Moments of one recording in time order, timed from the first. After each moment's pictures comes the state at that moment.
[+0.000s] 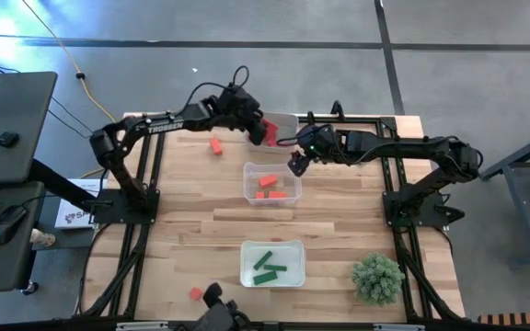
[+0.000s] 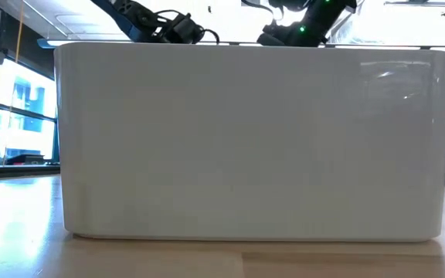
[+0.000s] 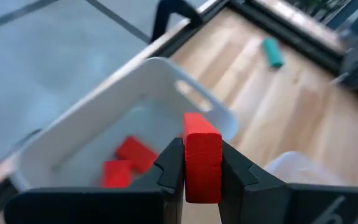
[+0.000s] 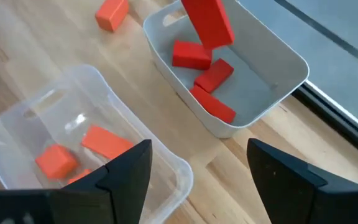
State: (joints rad) left arm 0.68 1.71 1.27 -0.23 0.13 -0.18; right arm -0.22 1.48 1.18 -0.57 0.33 0.37
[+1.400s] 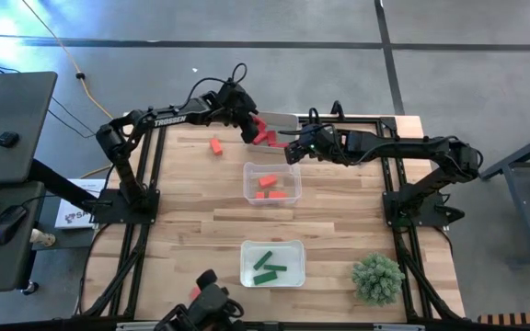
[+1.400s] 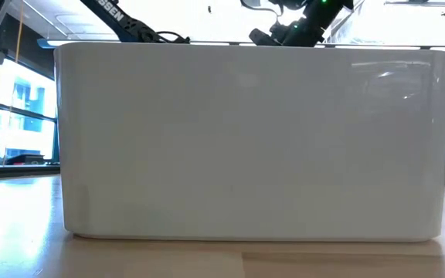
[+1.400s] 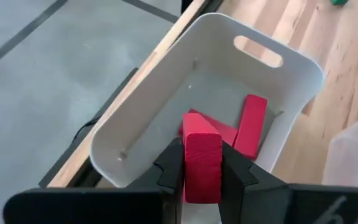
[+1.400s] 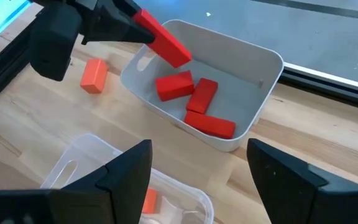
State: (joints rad) left arm 0.79 1.79 1.27 -0.27 0.14 0.11; right arm -0.22 1.48 1.18 -0.51 0.44 0.73
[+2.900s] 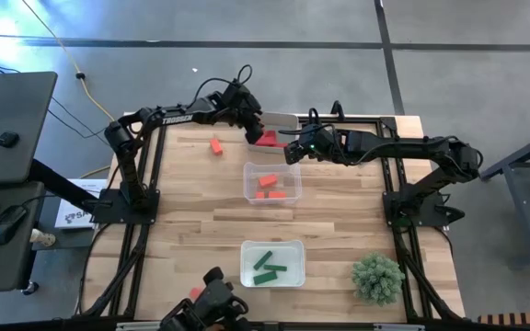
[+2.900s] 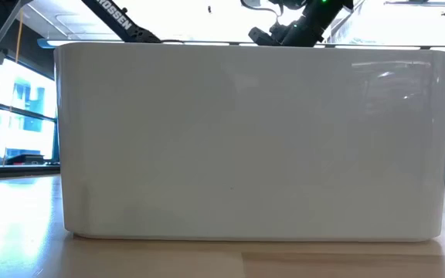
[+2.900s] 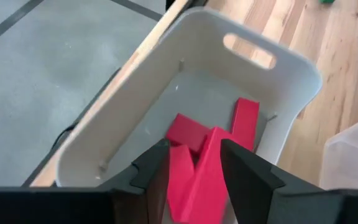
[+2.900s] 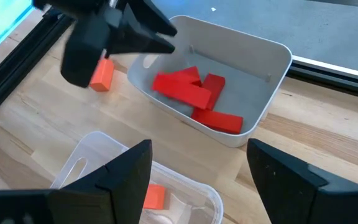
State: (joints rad) left arm 0.79 1.87 1.31 -0.24 0.20 0.11; right arm -0.22 1.48 1.18 -0.50 0.41 0.75
